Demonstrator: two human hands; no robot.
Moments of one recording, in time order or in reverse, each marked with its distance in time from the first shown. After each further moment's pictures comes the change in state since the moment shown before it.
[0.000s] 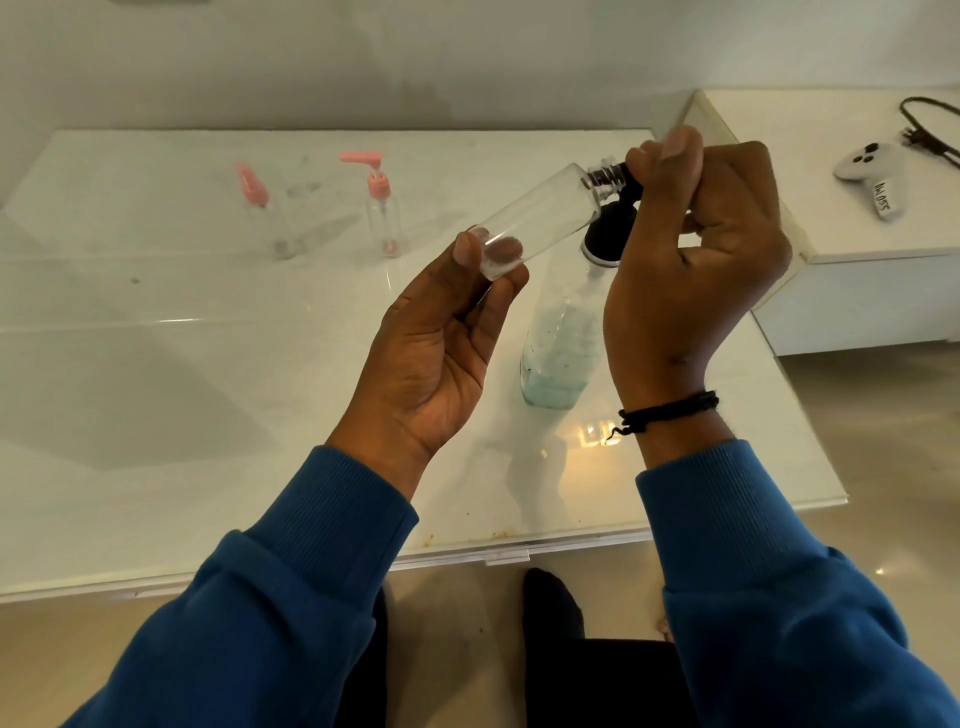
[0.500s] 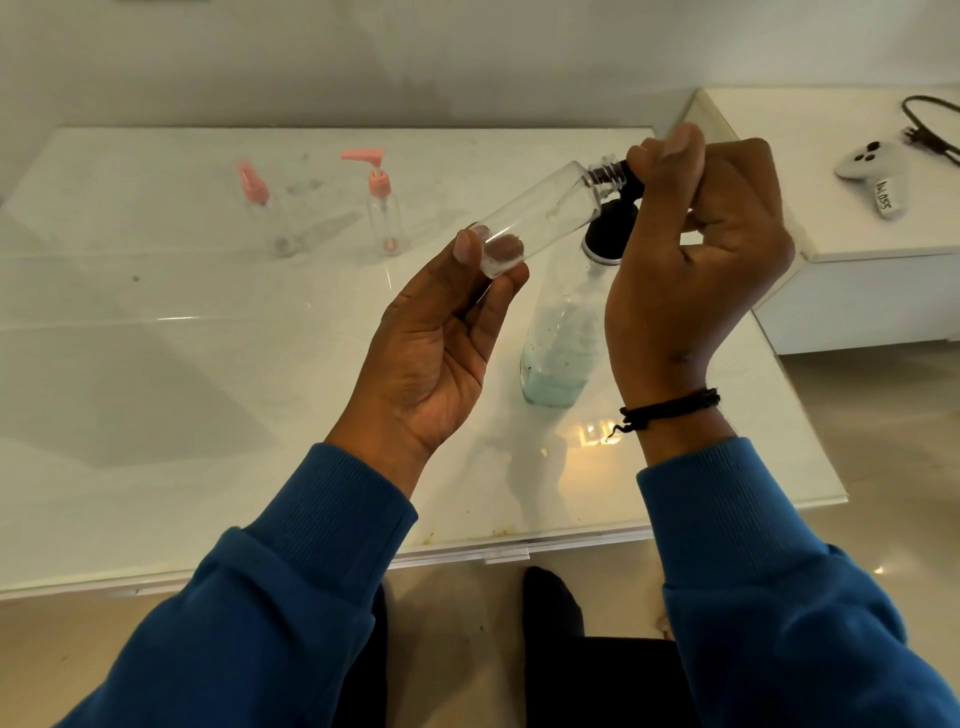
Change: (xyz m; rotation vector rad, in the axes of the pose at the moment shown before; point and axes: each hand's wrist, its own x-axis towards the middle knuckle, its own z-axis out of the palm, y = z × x) left_hand -0.001 0.001 -0.002 0.003 -0.008 -0.002; right_hand -0.002 0.000 0.000 0.002 0.004 -0.003
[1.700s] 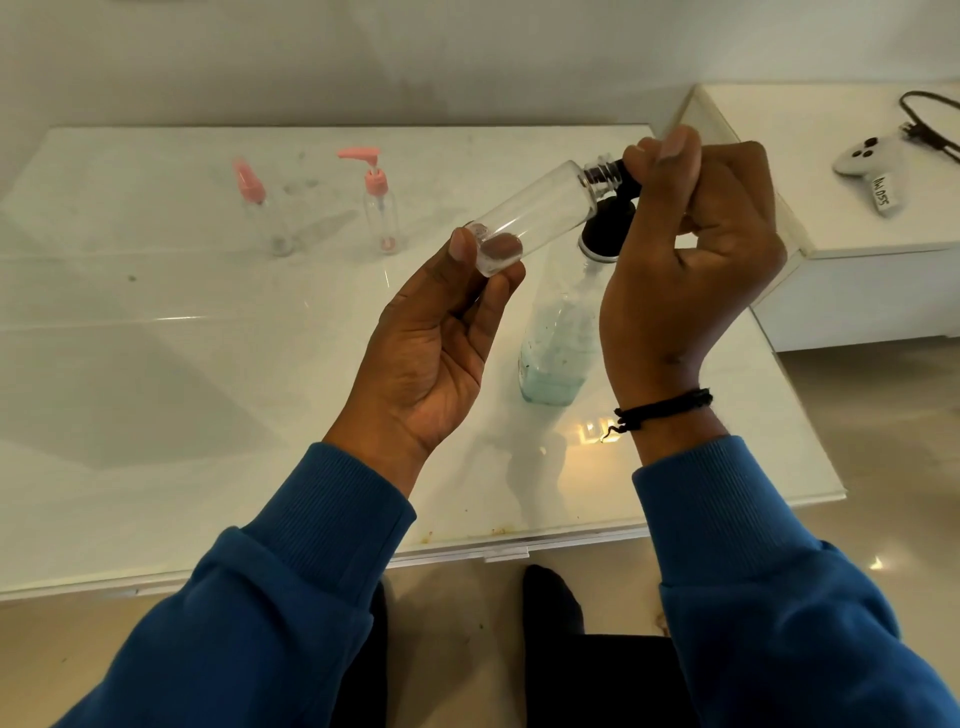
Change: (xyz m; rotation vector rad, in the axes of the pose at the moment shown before) left_hand 0.001 0.000 0.000 0.009 0.011 -0.008; right_hand -0.002 0.002 0.000 0.048 -0.004 0.028
